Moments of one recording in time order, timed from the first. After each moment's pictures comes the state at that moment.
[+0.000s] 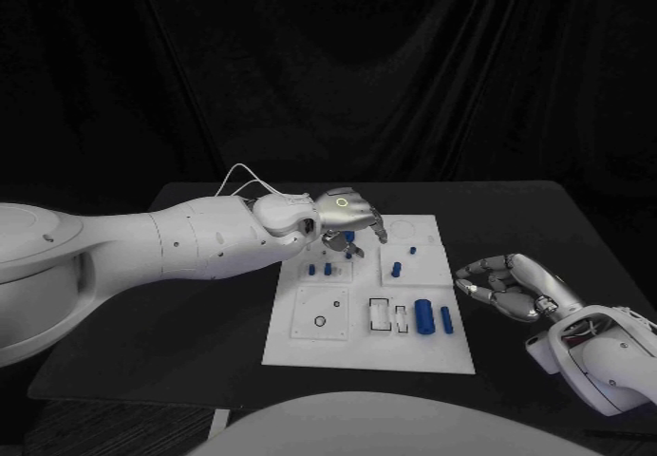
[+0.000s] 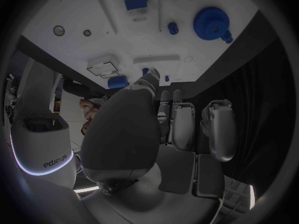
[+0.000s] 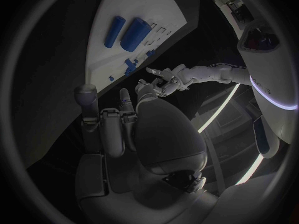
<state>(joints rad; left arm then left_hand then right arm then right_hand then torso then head) 1.19 -0.58 -0.21 1.19 -1.84 -0.44 0.26 1.48 -0.24 0.18 0.29 0.05 0.91 -0.09 0.07 0.25 0.81 -0.01 0.35 0.19 1.46 -0.08 1.31 1.25 0.06 1.47 0.04 1.34 1.31 1.01 -1.06 -0.21 1.71 -1.10 -0.63 0.12 1.49 0.07 -0.11 0.28 0.63 0.90 0.14 0.21 0.20 1.46 0.06 1.53 1.47 1.46 0.01 1.47 1.31 0.12 1.22 0.11 0.87 1.31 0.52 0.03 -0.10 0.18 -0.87</state>
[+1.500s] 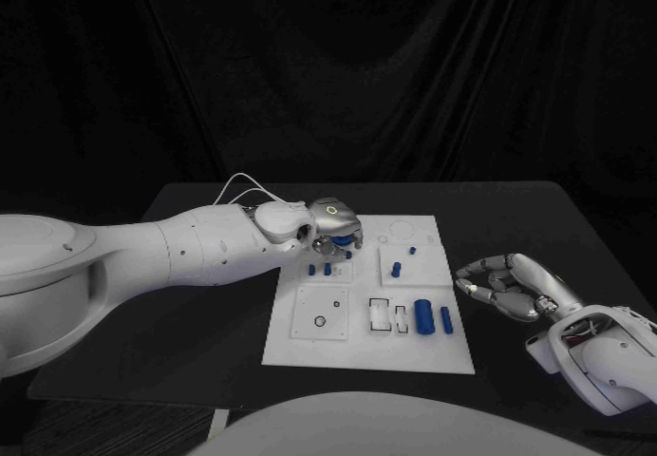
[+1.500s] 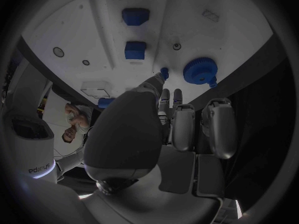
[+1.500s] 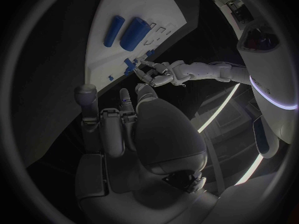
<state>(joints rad) 1.15 -0.55 -0.21 1.11 -1.87 -0.30 0.13 1.54 -0.19 0.25 0.27 0.15 0.98 -0.02 0.07 0.20 0.87 0.00 0.33 0.15 1.46 -0.08 1.35 1.27 0.06 1.47 0.04 1.30 1.31 1.01 -1.06 -0.21 1.71 -1.10 -0.63 0.12 1.49 0.07 -0.11 0.28 0.63 0.90 0.14 0.21 0.20 1.46 0.06 1.53 1.47 1.46 0.01 1.47 1.31 0.12 1.22 0.11 0.87 1.31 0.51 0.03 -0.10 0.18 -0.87</state>
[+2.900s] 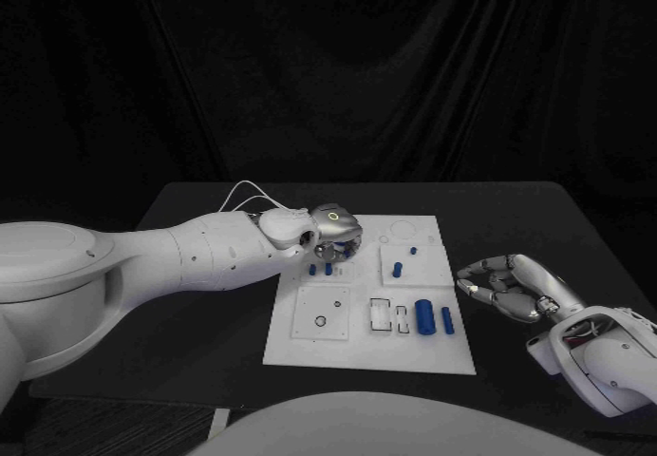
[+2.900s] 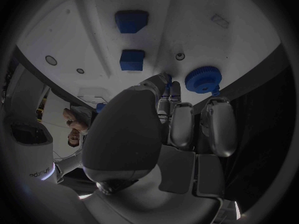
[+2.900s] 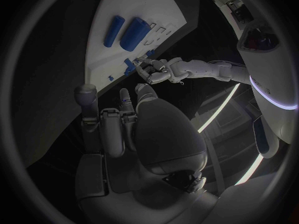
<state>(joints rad) 1.11 -0.52 -0.21 1.05 -1.87 -0.34 0.15 1.53 -0.20 0.37 0.21 0.15 1.17 0.02 0.16 0.24 1.13 -0.03 0.32 0.17 1.47 -0.09 1.28 1.18 0.06 1.47 0.02 1.27 1.31 1.01 -1.06 -0.21 1.71 -1.10 -0.63 0.12 1.49 0.07 -0.10 0.28 0.63 0.90 0.14 0.21 0.20 1.46 0.06 1.53 1.47 1.46 0.01 1.47 1.31 0.12 1.22 0.11 0.87 1.31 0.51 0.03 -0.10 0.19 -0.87</state>
